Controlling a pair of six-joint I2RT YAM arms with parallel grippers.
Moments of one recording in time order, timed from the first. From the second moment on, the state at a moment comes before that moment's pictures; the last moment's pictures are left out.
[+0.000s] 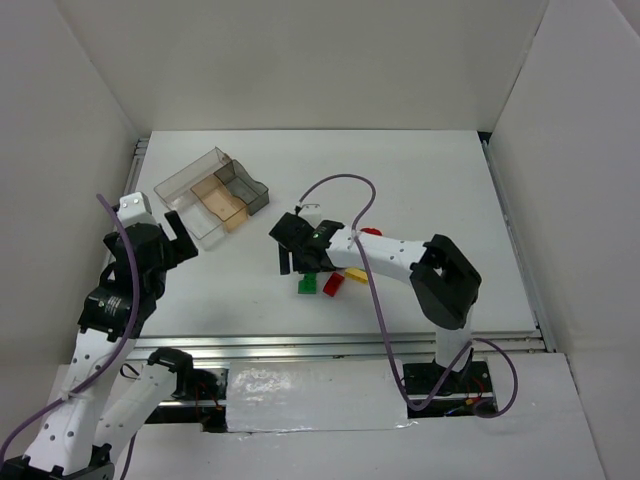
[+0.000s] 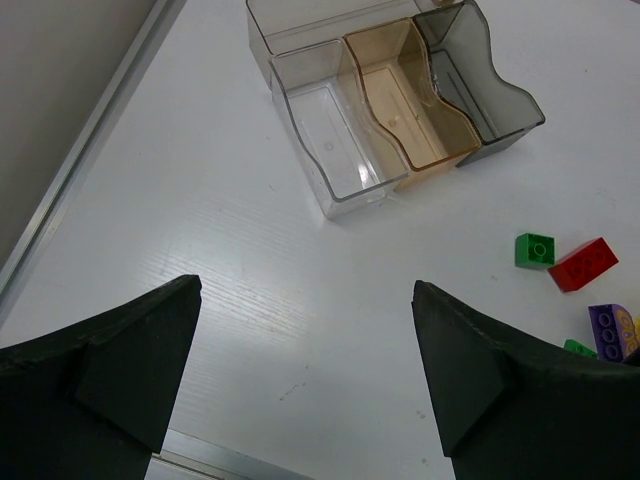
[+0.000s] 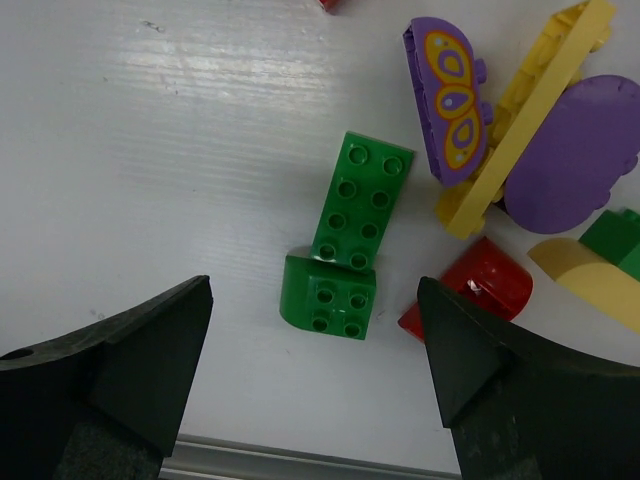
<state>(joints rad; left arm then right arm) -0.23 0.67 0.91 -0.72 -0.49 -0.40 0.96 1.87 1.42 -0.65 0.38 0.80</state>
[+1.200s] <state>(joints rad) -0.23 0.69 0.91 -0.70 -0.45 -0.40 1.04 1.95 1.32 -0.60 0.41 0.91</state>
